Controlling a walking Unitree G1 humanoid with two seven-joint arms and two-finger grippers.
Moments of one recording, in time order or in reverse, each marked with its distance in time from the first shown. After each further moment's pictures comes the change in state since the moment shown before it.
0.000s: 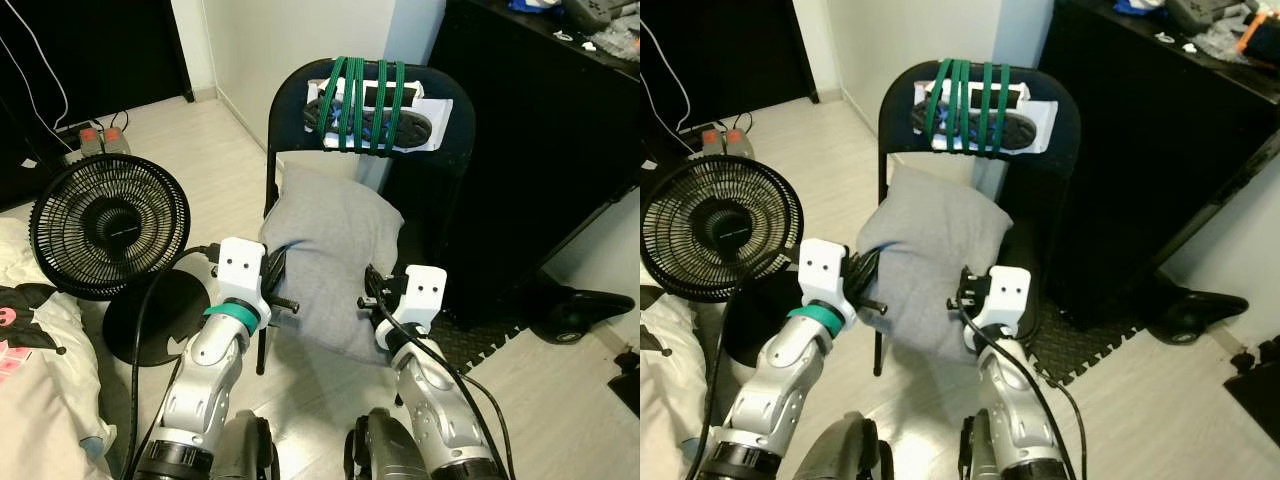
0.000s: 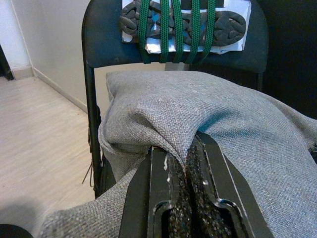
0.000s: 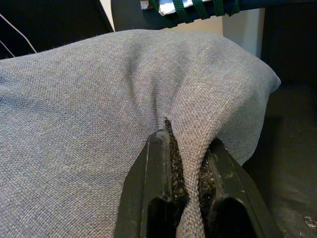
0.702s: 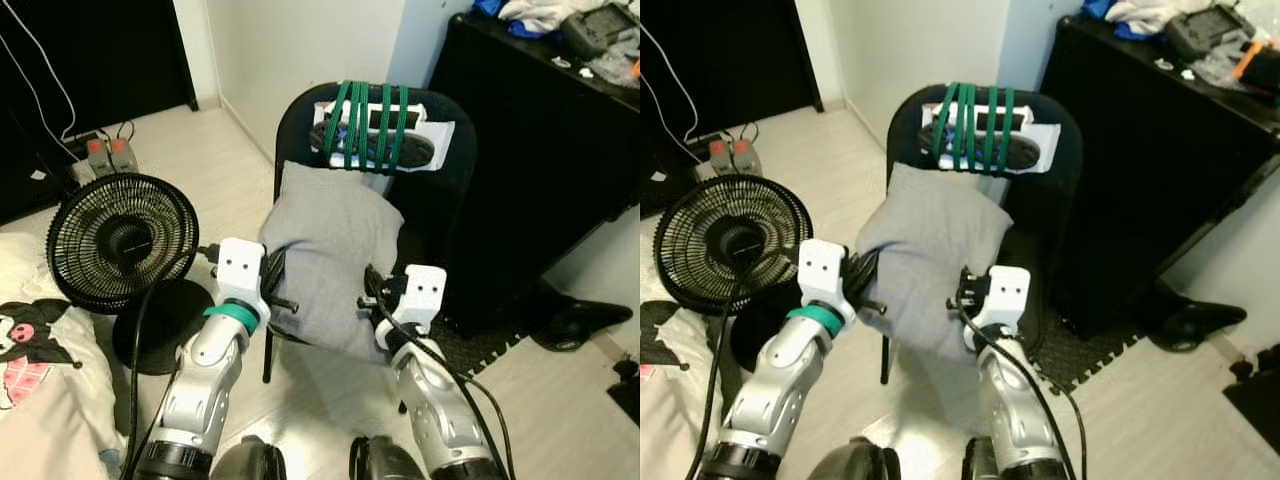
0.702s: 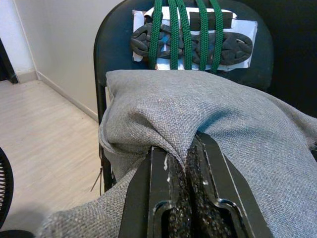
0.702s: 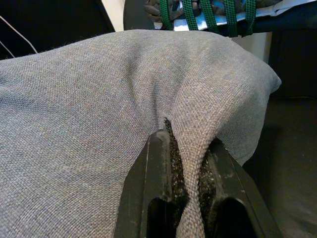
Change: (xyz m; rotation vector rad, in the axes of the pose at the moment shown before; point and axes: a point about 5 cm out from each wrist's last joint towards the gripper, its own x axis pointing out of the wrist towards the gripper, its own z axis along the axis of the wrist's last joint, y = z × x) left arm 0.000 0.000 0.000 0.000 0.002 0.001; right arm 0.000 0.000 0.000 -0.006 -0.001 0.001
